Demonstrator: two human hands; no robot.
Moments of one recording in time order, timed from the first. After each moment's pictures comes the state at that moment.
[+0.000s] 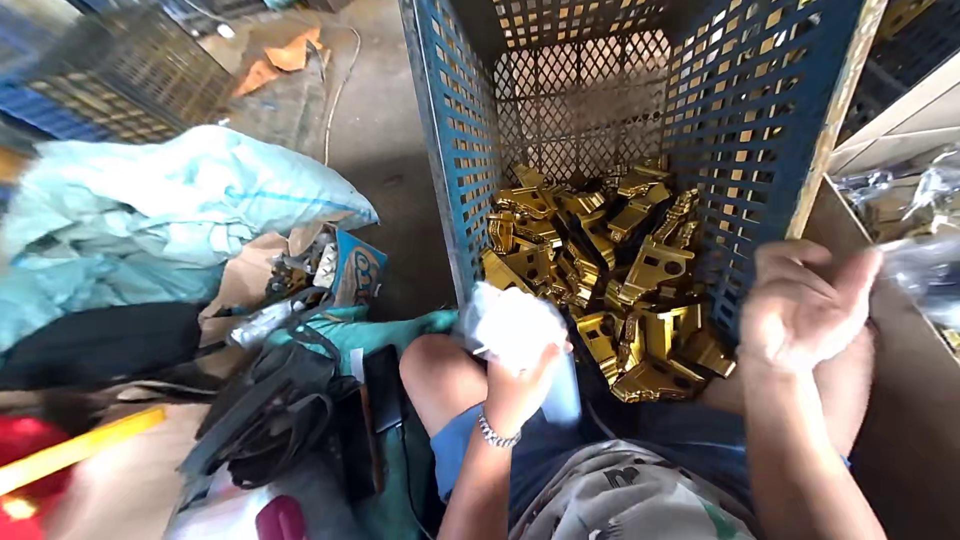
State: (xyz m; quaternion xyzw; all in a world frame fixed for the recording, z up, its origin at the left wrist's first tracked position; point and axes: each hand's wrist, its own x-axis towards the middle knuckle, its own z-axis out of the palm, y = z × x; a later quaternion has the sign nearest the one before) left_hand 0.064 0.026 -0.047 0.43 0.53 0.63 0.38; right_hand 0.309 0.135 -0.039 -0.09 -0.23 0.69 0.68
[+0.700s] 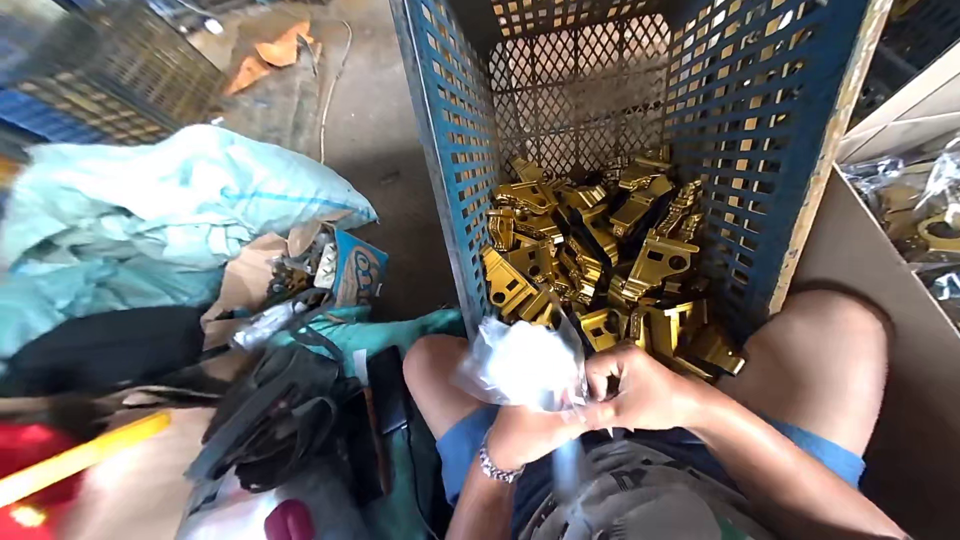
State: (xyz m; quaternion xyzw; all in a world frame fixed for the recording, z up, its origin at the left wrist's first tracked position) left_hand 0.054 -0.003 -0.046 0.49 0.45 0.56 0.49; right_hand 0.229 0.077 -0.049 -0.21 -0.69 0.63 0.27
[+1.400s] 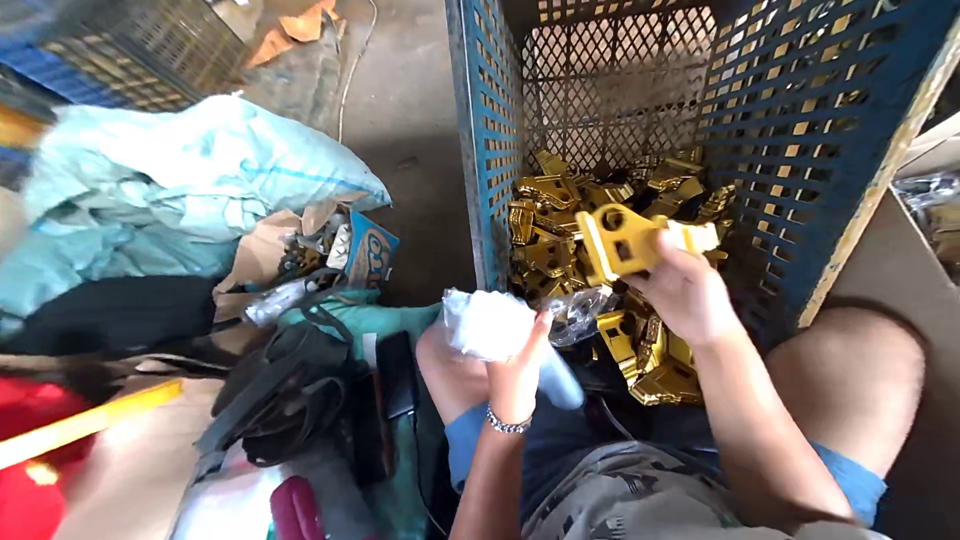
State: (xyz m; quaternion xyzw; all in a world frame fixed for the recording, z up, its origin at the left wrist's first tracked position) left_hand 0.051 0.036 -0.055 0.26 0.55 0.73 0.33; right_hand 0.217 0.156 -0.041 -0.35 -0.41 0.69 0.49
